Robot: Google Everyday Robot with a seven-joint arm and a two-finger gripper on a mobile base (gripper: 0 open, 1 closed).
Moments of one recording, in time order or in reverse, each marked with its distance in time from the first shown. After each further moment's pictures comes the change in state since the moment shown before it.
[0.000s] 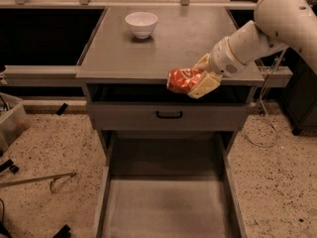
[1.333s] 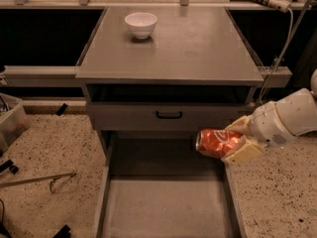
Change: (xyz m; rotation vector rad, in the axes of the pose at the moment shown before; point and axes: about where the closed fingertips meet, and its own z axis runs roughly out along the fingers) arm 0.098 0.169 -0.031 -0.105 0.004 0.164
